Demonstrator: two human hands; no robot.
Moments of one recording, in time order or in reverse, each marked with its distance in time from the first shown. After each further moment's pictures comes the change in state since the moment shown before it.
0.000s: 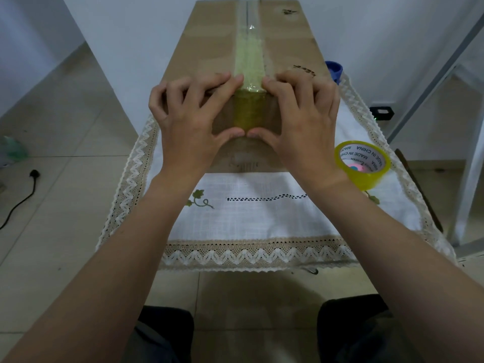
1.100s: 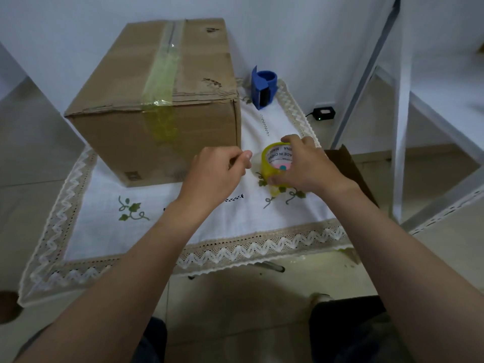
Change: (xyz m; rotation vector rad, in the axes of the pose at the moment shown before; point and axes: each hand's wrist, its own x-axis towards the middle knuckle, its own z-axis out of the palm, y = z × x) left_hand -0.009 0.151 0.021 -0.631 -0.575 -0.228; right_hand -0.051 0.136 -0.073 0.148 -0.873 0.584
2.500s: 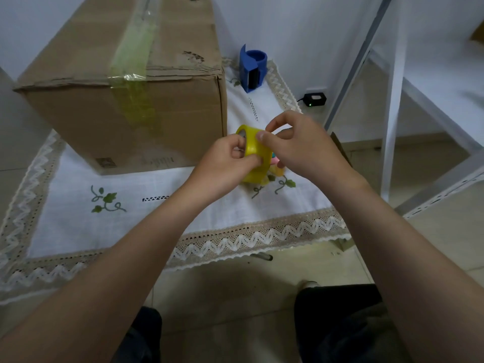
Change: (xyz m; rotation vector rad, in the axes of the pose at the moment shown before) left_hand 0.004 0.016 0.030 -0.520 -0.248 -0.268; right_hand -0.032 -0.027 -0.019 0.374 0.137 -0.022
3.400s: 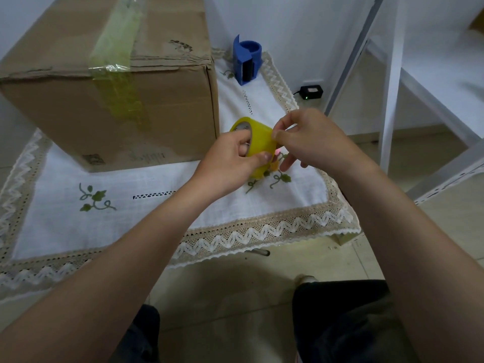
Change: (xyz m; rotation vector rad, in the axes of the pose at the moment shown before) left_hand 0.011 -0.003 0.018 0.030 0.003 0.089; right_hand 0.003 0.004 -0.023 -0.025 -0.127 0.103
